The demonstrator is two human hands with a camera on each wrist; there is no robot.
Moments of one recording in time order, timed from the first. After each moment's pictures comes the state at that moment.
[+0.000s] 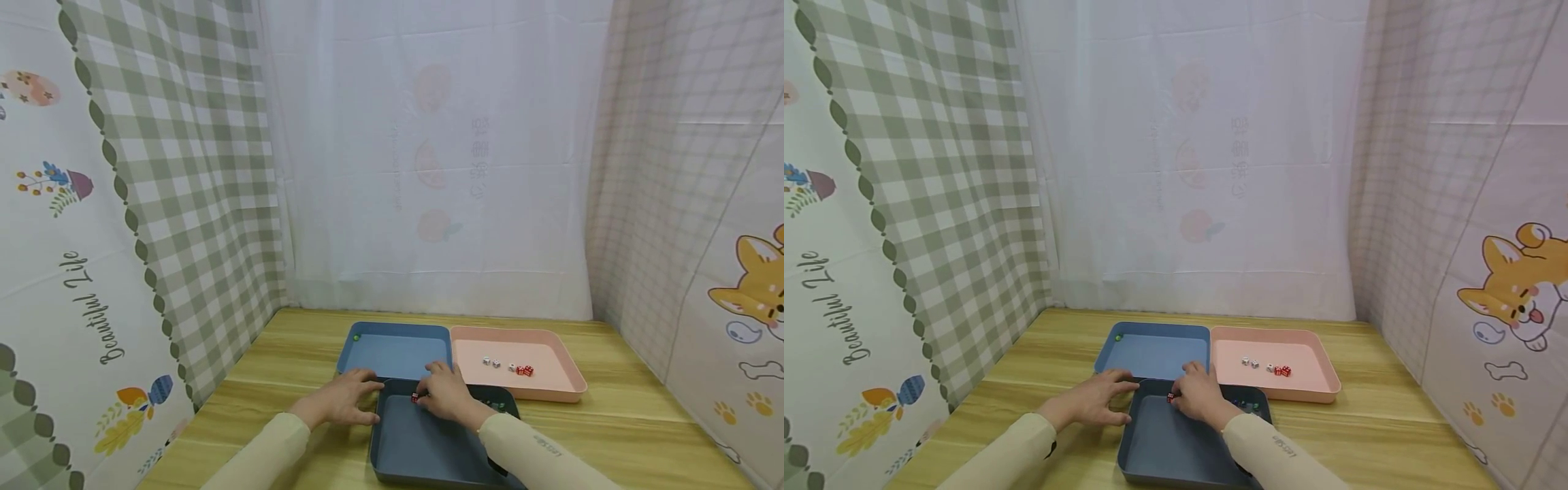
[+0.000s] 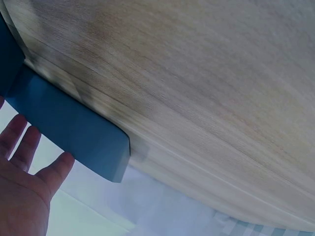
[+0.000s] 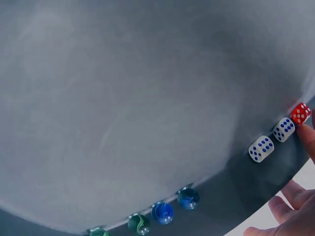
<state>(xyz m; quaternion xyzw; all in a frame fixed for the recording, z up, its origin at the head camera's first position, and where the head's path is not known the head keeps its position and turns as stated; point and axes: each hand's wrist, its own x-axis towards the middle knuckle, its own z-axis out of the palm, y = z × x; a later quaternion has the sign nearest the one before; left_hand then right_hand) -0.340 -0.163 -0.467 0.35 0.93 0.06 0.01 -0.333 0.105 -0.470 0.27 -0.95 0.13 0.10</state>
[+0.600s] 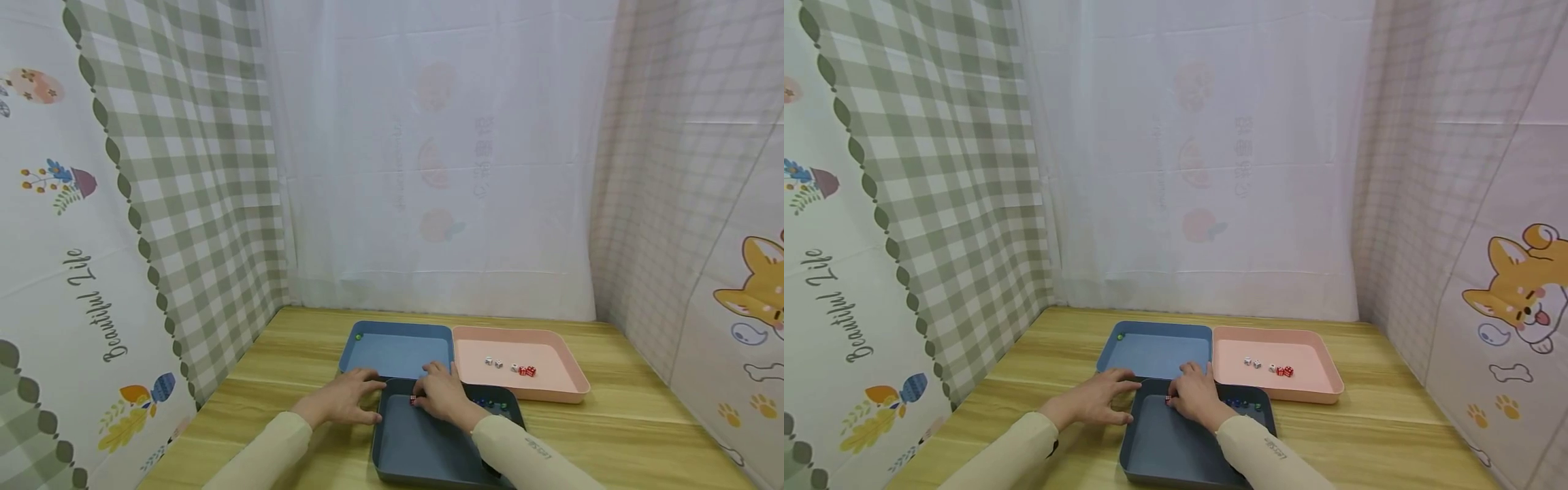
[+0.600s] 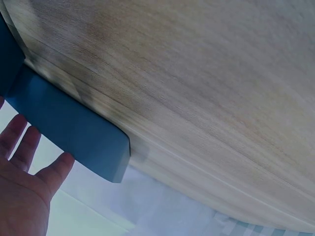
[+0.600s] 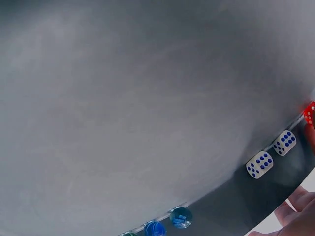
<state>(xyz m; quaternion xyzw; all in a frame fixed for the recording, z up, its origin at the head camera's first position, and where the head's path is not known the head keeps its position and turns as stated) -0.339 -0.162 -0.466 0.35 0.94 0.07 0.02 -0.340 0.095 -0.481 0.27 -0.95 0.12 0.12</state>
